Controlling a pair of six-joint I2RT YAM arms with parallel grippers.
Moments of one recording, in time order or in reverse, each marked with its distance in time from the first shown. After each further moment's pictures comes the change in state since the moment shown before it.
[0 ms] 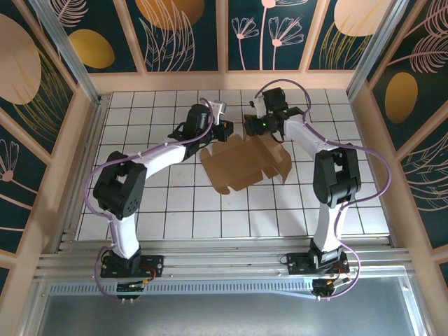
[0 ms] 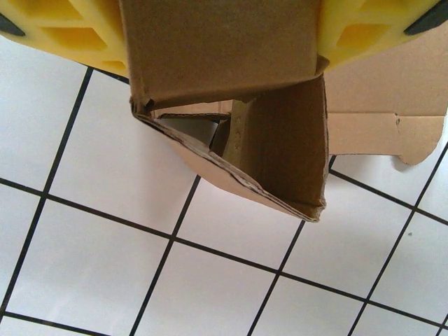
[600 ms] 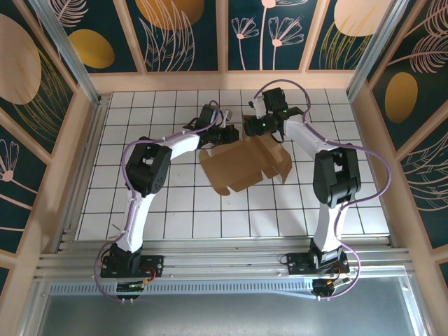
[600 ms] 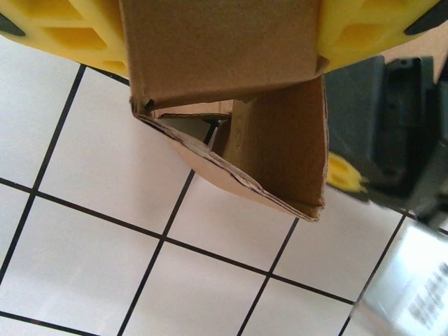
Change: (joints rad) left arm 0.045 0.384 0.308 -0.181 0.243 -0.168; right arm 0.001 0.000 0.000 -0.001 -0.019 -0.016
